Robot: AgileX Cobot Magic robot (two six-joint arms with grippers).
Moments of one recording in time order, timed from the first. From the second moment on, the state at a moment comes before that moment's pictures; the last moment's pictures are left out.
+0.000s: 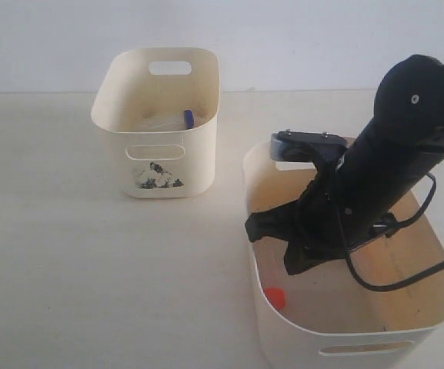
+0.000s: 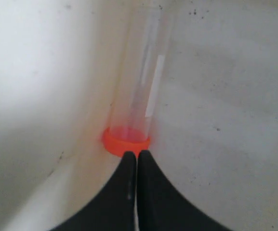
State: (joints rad) left arm -0.02 0.00 0.00 -0.05 0.23 0.04; right arm 0.43 1.63 -0.90 0.41 0.72 -0.01
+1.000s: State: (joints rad) left arm -0.02 0.00 0.00 -0.05 0.23 0.04; right arm 0.32 1.72 -0.91 0.58 0.74 -0.31
